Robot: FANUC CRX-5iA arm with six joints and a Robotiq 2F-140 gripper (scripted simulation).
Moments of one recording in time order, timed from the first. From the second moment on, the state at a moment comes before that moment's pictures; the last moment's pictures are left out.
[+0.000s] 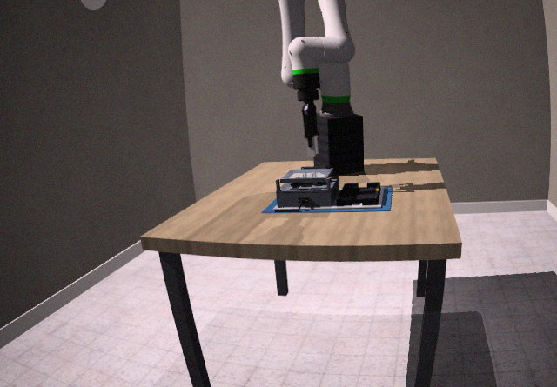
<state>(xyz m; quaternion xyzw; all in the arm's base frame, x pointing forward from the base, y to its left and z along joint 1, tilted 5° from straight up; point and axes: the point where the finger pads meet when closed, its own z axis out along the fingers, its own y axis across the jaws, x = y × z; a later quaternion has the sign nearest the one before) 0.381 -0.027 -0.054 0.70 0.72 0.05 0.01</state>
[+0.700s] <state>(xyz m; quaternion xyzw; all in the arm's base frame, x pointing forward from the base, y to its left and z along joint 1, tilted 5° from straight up) 0.378 -0.029 -0.018 0.70 0.72 0.05 0.01</state>
